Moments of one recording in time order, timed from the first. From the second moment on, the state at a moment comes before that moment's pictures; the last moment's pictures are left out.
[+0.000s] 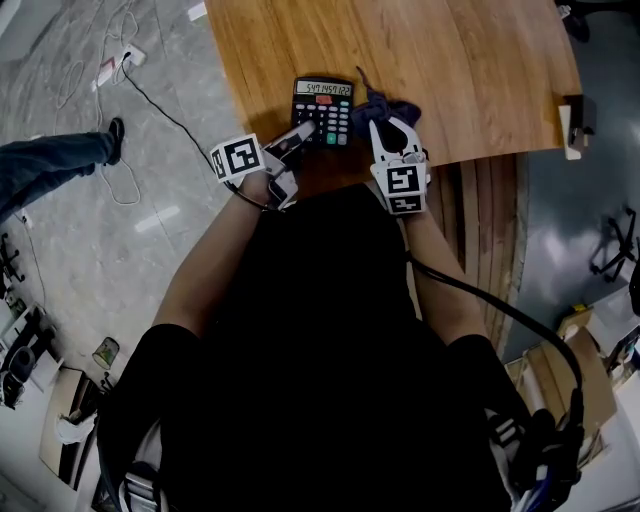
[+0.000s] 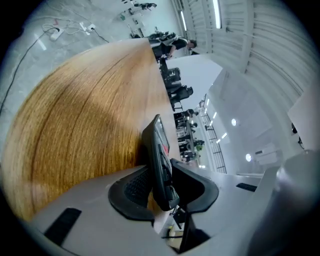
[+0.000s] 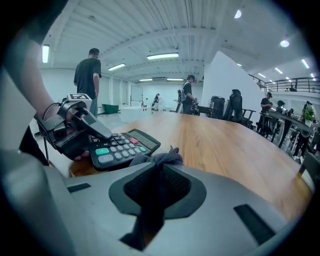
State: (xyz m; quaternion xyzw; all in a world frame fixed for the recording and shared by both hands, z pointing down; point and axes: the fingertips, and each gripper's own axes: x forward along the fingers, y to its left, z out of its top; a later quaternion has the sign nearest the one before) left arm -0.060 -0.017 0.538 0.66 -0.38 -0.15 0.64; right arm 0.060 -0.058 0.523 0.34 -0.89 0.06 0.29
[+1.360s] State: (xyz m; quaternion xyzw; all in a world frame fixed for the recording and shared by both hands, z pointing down) left arm -0.091 -0.033 0.413 0.77 -0.59 0.19 0.18; right arm 0.061 -0.067 0.363 0.43 -0.89 0.01 0.16
